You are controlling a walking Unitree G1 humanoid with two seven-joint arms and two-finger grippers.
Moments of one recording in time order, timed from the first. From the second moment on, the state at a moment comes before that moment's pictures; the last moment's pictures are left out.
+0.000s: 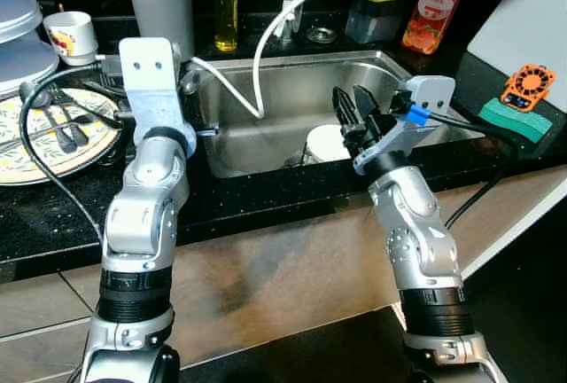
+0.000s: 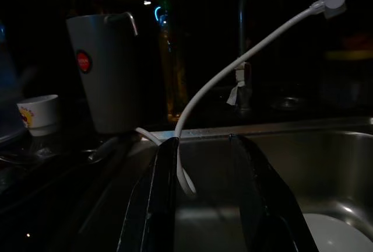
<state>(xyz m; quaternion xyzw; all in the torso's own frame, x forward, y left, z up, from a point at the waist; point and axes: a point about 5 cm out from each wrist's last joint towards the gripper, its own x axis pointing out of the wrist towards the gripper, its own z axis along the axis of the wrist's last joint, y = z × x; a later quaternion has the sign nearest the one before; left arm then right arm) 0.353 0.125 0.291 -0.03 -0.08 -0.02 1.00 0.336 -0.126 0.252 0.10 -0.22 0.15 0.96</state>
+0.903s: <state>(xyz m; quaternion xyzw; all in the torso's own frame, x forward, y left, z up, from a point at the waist) 0.417 0.116 0.297 0.09 -0.07 -0.13 0.99 0.334 -0.121 0.268 0.11 -0.24 0.16 0.95</state>
